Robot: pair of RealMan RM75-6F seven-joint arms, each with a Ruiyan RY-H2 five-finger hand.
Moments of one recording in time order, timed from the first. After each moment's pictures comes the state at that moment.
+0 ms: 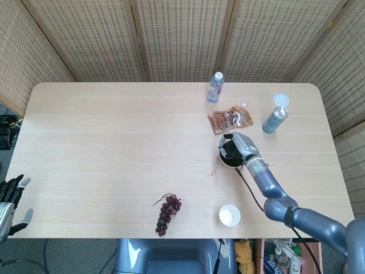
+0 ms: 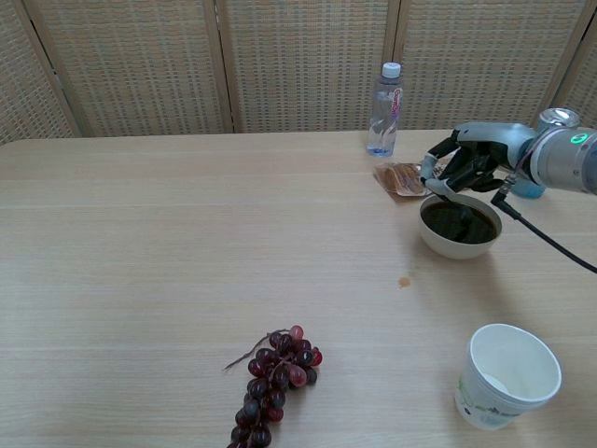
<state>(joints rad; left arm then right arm) 0.00 -1.13 0.05 -1.54 1.55 1.49 -0.02 0.81 -1.55 0.31 -1.19 -0.91 0.61 0.20</state>
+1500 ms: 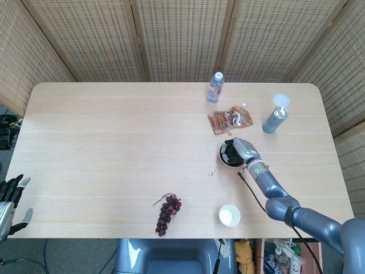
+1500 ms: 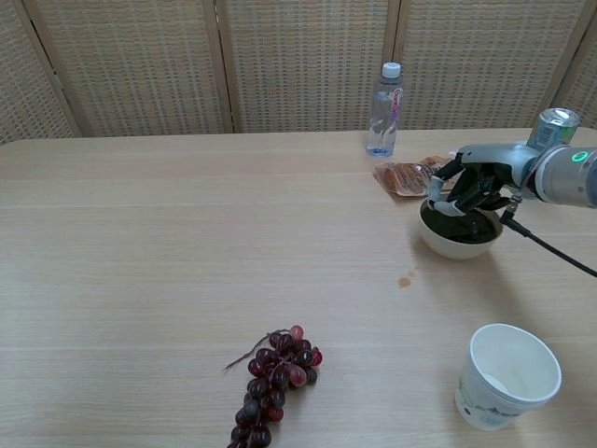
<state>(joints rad) 0.00 -1.13 0.05 -1.54 1.54 1.47 -0.01 0.81 -1.57 0.28 -1.11 -0.94 0.52 0.22</state>
